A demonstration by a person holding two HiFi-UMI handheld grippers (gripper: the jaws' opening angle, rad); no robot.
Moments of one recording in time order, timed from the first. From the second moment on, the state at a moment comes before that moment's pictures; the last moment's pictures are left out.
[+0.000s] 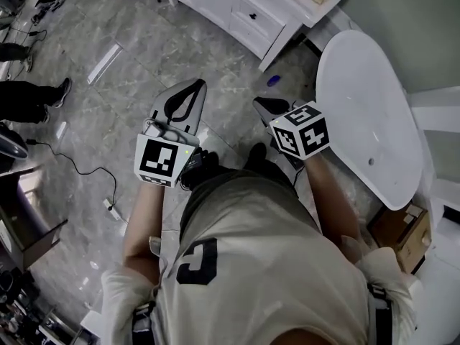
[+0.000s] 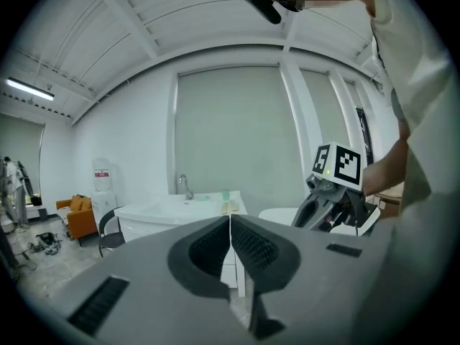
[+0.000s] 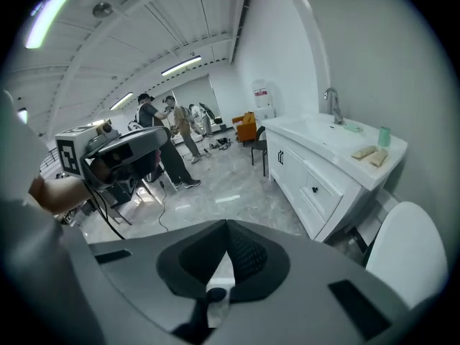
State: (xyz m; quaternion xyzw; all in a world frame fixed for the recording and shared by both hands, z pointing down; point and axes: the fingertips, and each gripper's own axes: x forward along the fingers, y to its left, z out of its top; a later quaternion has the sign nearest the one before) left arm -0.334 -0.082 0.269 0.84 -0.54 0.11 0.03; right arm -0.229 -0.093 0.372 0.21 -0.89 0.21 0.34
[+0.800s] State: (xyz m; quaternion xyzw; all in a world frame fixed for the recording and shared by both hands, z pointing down) left arm -0.248 -0.073 0.283 0.89 -0.43 0.15 -0.02; right arm -0.172 -0.070 0.381 0.27 -0.87 0.20 0.36
